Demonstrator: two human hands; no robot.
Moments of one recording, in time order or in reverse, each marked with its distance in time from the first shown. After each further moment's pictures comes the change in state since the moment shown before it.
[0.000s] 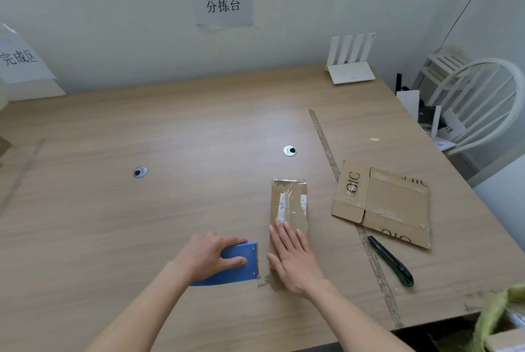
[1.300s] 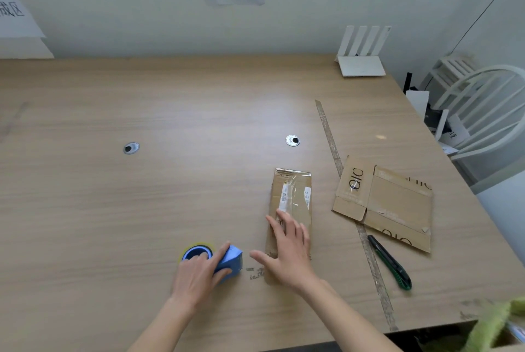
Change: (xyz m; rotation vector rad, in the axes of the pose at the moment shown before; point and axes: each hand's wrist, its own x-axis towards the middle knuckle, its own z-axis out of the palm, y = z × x) left_hand -0.010 -0.021 0.138 0.055 0.247 -0.172; right_hand 0.007 -0.012 0.000 0.268 0.104 0.019
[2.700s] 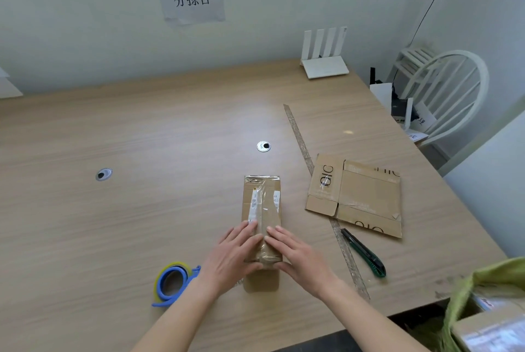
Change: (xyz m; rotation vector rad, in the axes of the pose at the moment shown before) left_hand 0.061 0.110 -0.029 -0.130 0.169 0.481; right_hand -0.033 0.101 -0.040 0.119 -0.065 -0.313
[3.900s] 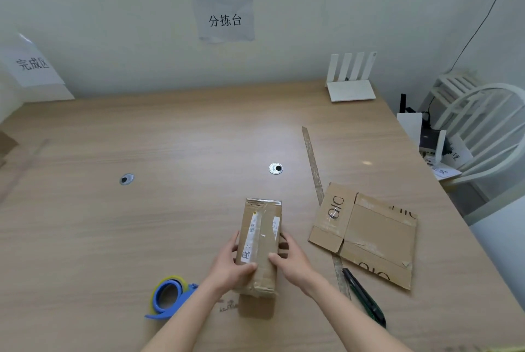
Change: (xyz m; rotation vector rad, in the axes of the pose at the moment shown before) left_hand 0.049 0.020 -0.026 -0.944 -0.059 -0.974; right_hand 0.067 0.008 -0.049 0.718 -0.073 0.576
